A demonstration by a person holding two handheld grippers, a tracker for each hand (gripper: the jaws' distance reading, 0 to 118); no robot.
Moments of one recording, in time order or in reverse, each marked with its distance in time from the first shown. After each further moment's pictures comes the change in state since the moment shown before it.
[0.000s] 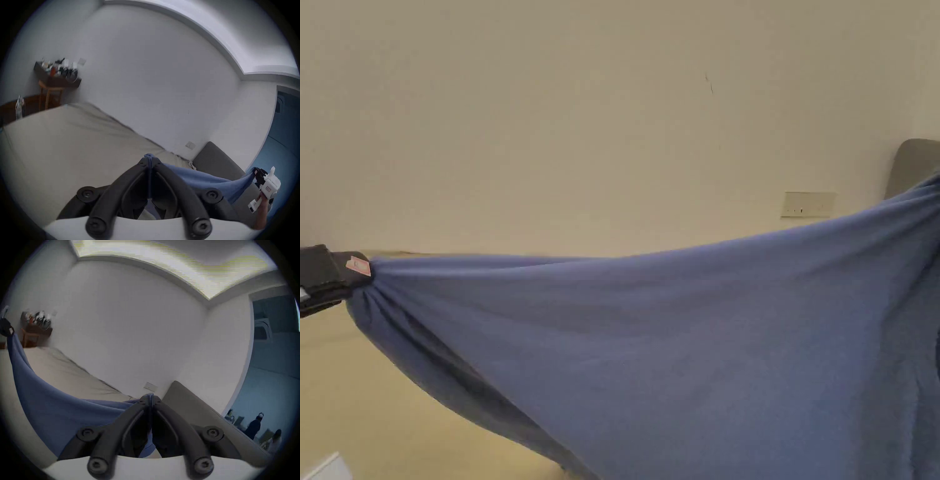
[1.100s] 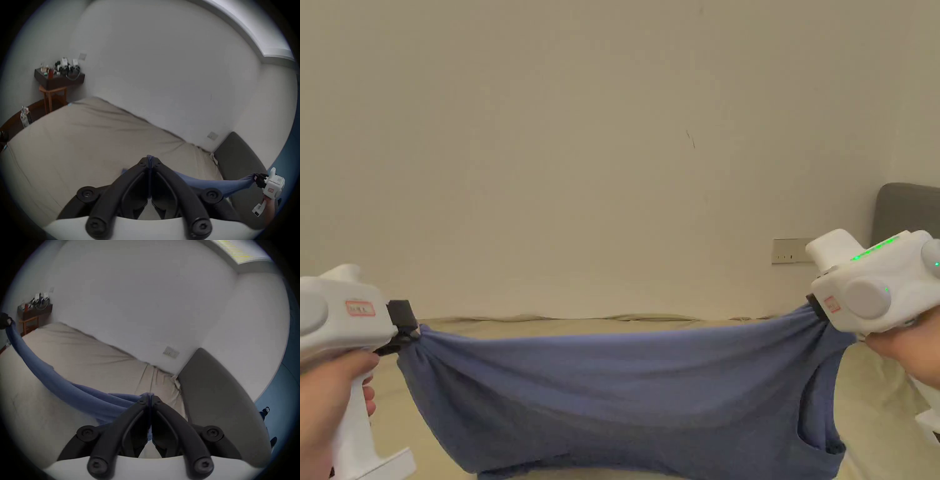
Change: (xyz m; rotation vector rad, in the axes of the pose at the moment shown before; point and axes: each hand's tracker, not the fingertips) left arm -0.024 -0.012 -0.166 -0.208 0.170 -0.033; right arm -0.090 -0.063 -0.179 -0.412 0.170 0.058
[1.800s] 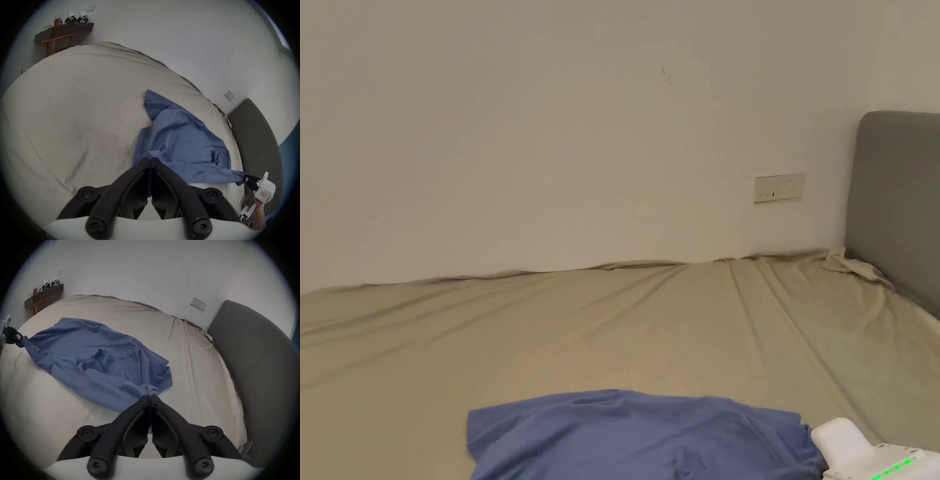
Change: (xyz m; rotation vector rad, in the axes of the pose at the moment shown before) left arm -0.116 -0.236 -0.035 -0.340 0.038 0.067; right arm -0.107 -0.257 -0.023 -0.213 0.198 -0.093
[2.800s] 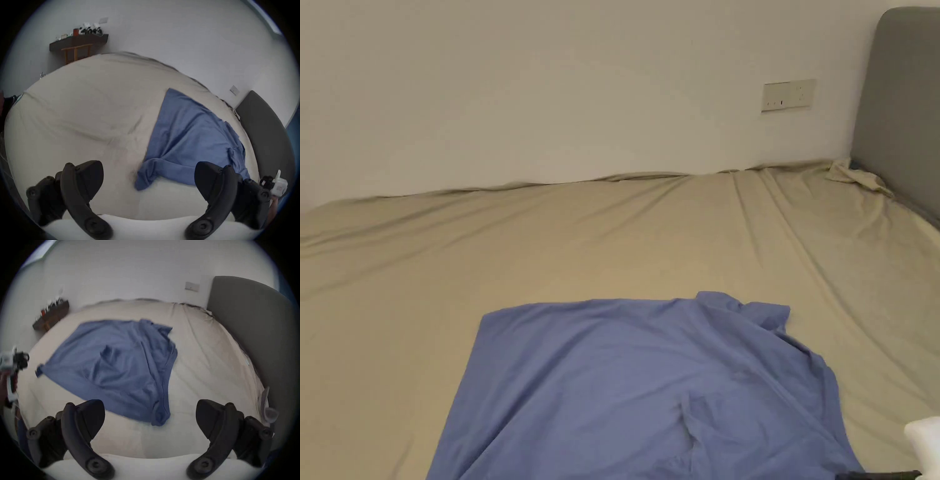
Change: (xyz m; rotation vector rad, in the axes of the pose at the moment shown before) left arm -0.056 -0.106 0.138 0.098 0.135 -0.083; right arm 0.009 -0.118 0.146 -0.010 0.150 -0.244
